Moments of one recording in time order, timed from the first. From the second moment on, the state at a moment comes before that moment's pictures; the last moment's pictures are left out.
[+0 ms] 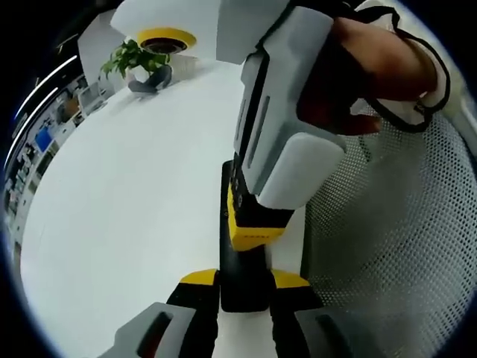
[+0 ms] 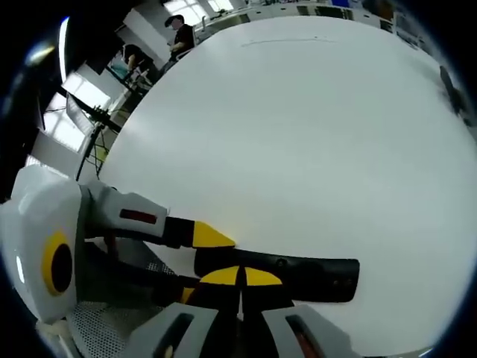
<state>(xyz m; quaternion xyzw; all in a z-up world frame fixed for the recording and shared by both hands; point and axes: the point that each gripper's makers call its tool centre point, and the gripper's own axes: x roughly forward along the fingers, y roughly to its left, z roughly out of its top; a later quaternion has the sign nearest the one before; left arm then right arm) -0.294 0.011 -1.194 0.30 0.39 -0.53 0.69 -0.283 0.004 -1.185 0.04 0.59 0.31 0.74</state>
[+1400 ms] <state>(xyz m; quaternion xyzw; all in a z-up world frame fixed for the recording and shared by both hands) -0.292 0.011 -1.193 0.26 0.37 -0.53 0.72 -0.247 -0.024 -1.047 0.07 0.33 0.36 0.87</state>
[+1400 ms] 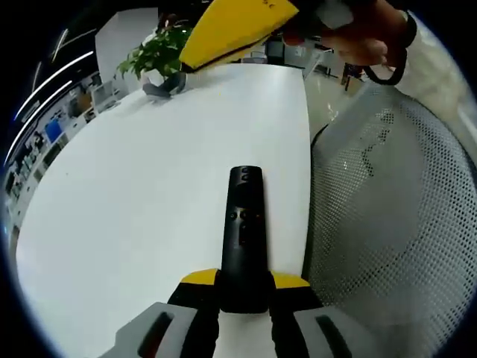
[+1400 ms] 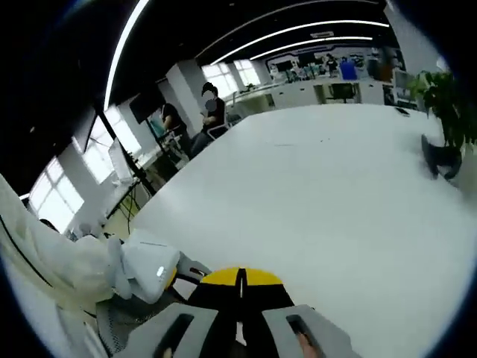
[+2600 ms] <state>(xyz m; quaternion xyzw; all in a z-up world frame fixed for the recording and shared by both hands) -0.281 0.011 -1.192 0.27 0.35 -0.53 0.72 -0.236 -0.115 -0.988 0.01 0.15 0.20 0.97</state>
